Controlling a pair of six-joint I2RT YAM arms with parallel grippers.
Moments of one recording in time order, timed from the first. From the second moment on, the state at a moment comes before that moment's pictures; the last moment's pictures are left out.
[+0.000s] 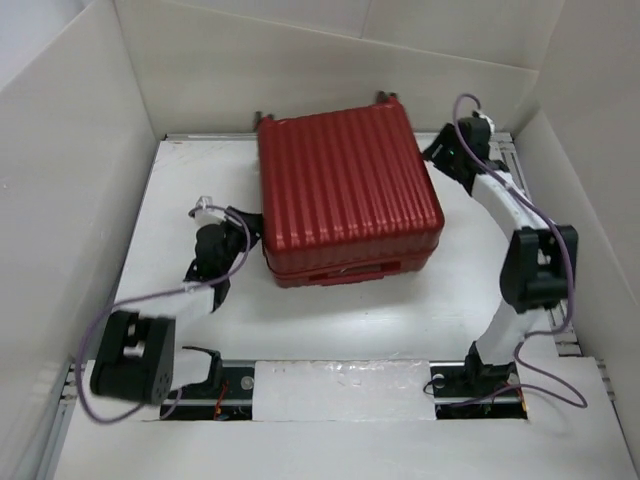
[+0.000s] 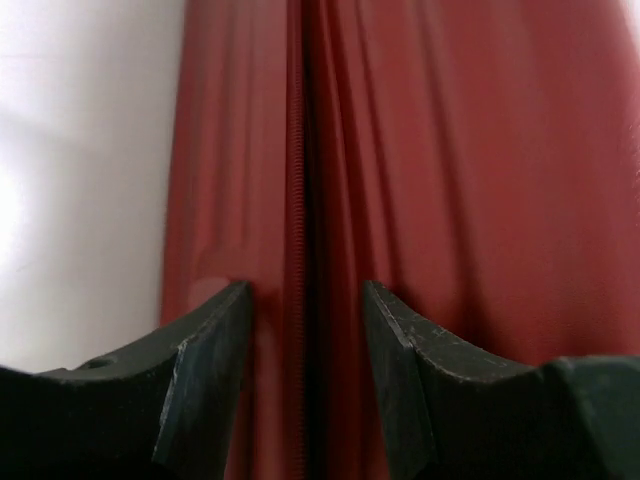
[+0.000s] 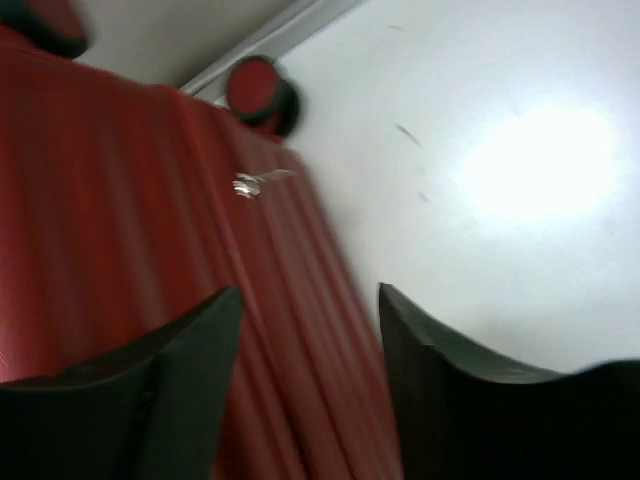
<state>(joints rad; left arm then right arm) -0.19 1.30 0.41 0.67 0.14 -1.01 0.08 1.72 1.38 -0.18 0.02 0.65</state>
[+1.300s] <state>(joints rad) -0.50 0.74 0.30 0.07 -0.01 -0.81 0.68 0.88 0.43 0.07 0.25 0.49</state>
